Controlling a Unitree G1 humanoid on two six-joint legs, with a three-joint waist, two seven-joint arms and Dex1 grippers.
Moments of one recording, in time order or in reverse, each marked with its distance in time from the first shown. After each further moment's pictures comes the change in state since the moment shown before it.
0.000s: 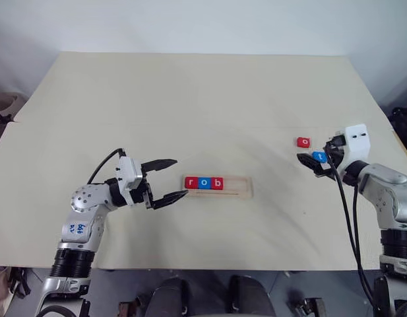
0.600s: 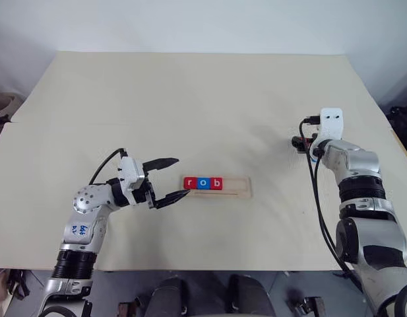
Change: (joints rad) left arm 0.006 -0.007 0.000 -0.026 0.008 -0.001 0.034; right arm -0.427 0.186 0.051 0.714 -0.182 -0.199 -0.281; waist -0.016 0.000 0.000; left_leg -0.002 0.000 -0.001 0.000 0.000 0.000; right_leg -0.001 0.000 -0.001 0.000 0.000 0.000
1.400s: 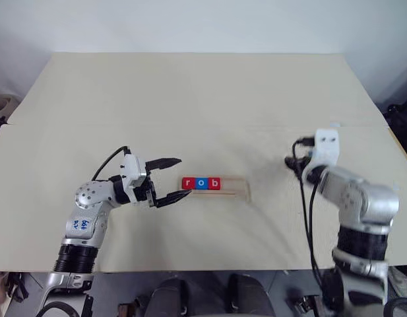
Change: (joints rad) left arm -0.049 0.004 -0.018 0.051 -0.001 0.020 -0.073; right arm 0.529 0.235 -0.158 -1.184 0.156 0.712 -0.144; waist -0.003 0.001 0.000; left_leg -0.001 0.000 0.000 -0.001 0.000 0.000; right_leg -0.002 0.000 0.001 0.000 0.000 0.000
